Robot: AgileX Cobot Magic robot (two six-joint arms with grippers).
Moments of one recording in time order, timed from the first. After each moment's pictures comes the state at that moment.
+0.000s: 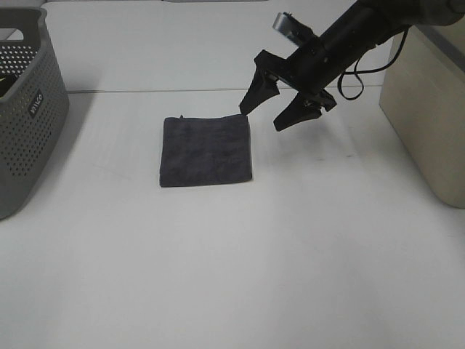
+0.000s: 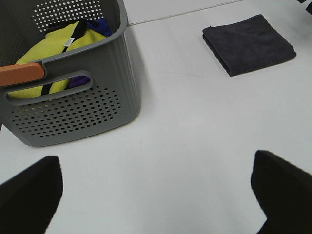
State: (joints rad) left arm -0.03 0.00 -0.51 -0.08 1.04 0.16; right arm 0.23 2.32 -1.86 0.71 1.06 -0.32
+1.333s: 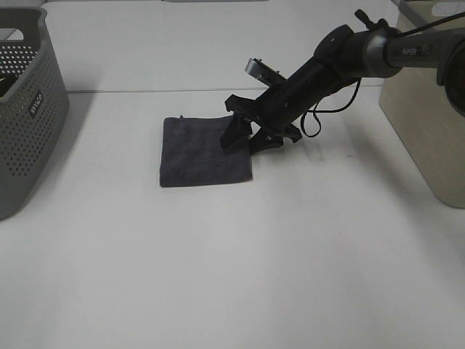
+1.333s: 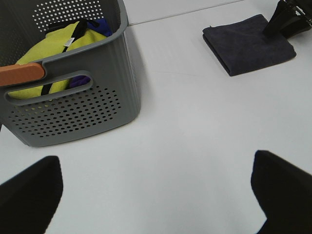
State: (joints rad) left arm -0.03 0.00 -0.51 -0.08 1.04 0.16; right arm 0.30 2.53 -1.95 0.77 0.90 -0.37
